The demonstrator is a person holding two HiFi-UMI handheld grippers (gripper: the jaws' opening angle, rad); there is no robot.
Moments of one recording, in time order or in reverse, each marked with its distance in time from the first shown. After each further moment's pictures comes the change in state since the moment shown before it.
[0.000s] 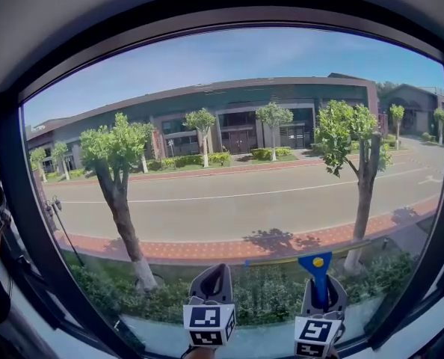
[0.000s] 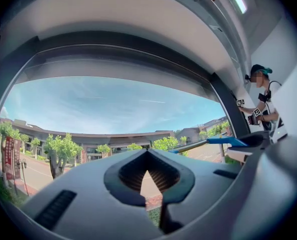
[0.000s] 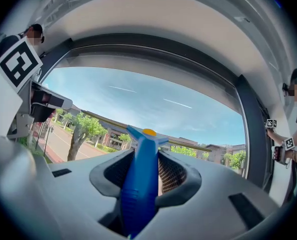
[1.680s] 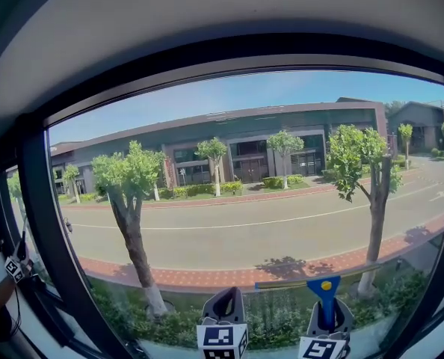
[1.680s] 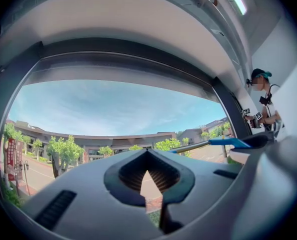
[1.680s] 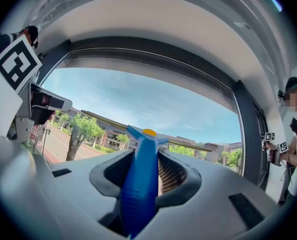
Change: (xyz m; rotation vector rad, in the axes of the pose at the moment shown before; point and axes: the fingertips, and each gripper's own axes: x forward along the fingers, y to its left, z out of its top) left arm -0.037 0.034 0.032 -0.023 -0.010 0.027; right arm -0.029 0.043 0.048 0.015 -0.005 -0.022
